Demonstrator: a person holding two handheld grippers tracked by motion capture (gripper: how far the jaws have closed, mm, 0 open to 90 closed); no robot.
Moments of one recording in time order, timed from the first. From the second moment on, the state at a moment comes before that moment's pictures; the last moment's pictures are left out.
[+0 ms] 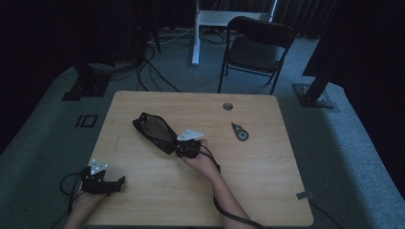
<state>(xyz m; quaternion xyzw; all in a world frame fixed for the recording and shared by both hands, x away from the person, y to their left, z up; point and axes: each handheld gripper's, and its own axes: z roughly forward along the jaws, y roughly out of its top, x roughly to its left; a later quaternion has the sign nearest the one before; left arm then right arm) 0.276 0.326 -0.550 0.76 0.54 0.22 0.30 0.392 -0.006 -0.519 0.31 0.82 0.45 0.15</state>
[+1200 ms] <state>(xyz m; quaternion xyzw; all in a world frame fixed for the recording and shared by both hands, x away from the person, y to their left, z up) 0.276 0.326 -0.551 0.75 0.54 0.22 0.30 0.373 -0.069 -0.521 0.36 0.80 0.45 0.17</state>
